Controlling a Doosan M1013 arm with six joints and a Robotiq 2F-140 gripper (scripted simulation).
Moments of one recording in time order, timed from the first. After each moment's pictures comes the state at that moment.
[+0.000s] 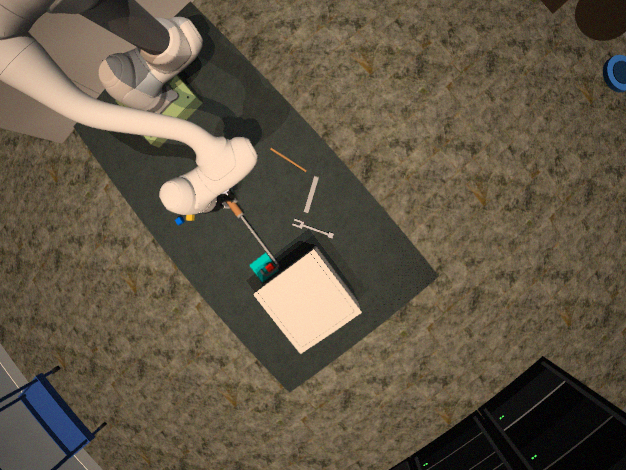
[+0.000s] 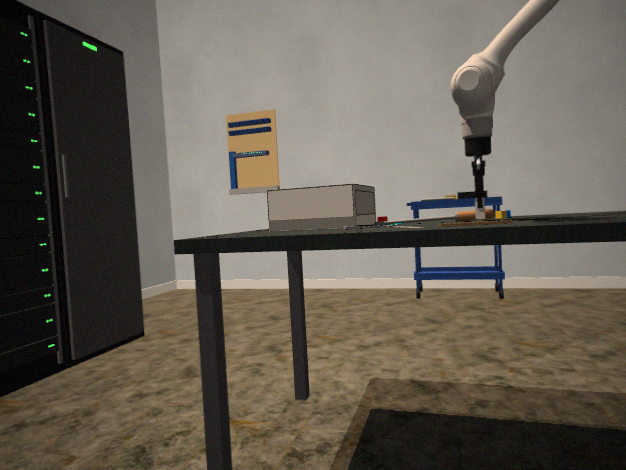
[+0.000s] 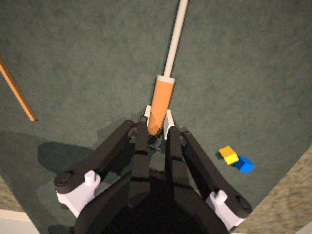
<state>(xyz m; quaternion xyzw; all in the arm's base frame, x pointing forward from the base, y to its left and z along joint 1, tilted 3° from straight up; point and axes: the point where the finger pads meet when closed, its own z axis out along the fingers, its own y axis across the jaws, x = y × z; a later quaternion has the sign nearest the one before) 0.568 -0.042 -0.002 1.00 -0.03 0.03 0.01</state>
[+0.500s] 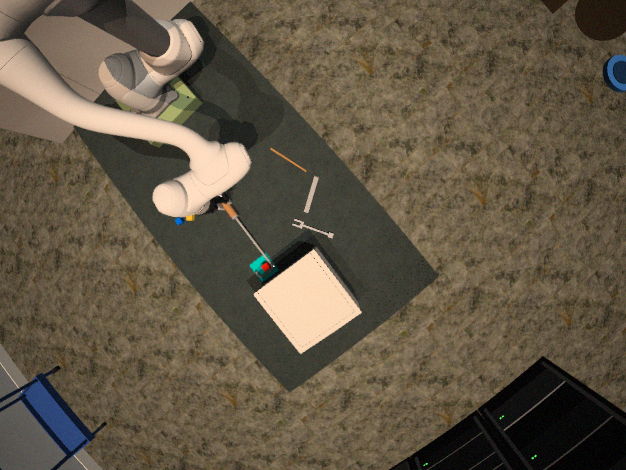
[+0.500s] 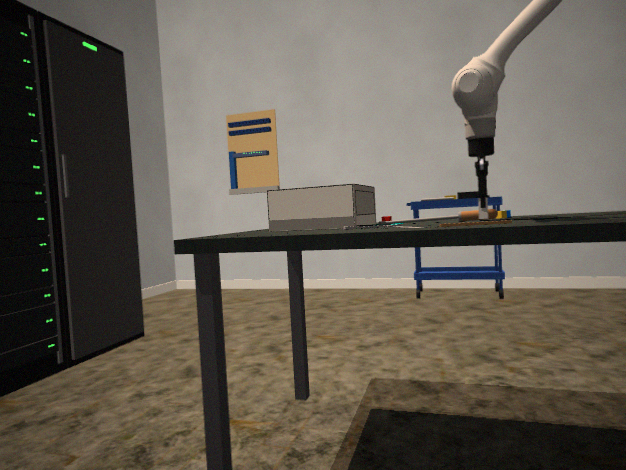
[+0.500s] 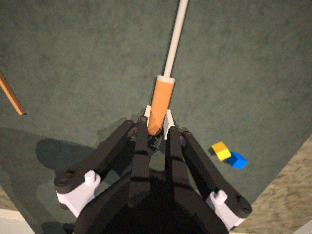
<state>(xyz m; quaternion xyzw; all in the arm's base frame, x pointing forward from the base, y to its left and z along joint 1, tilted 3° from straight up) 0.557 -0.064 -0.002 1.00 -0.03 0.03 0.01</state>
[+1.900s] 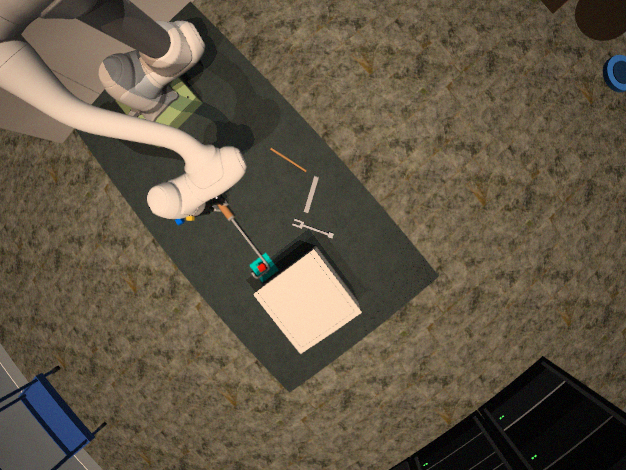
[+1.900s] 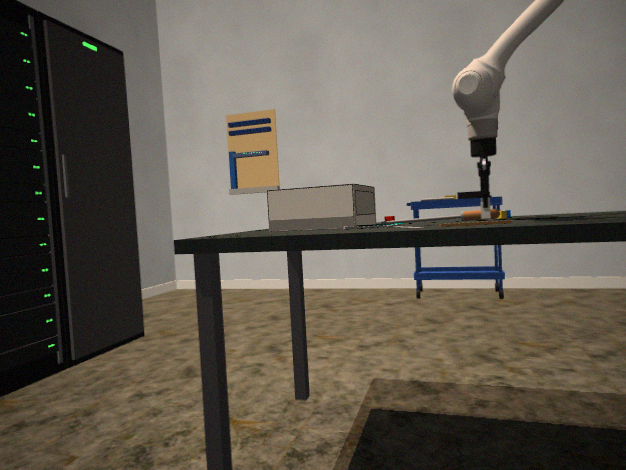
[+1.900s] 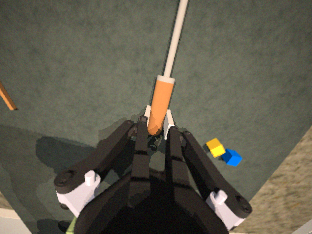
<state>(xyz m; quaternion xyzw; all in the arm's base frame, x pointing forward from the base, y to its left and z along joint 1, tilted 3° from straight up) 0.550 -0.080 -0.002 1.00 -0.03 0.03 0.01</state>
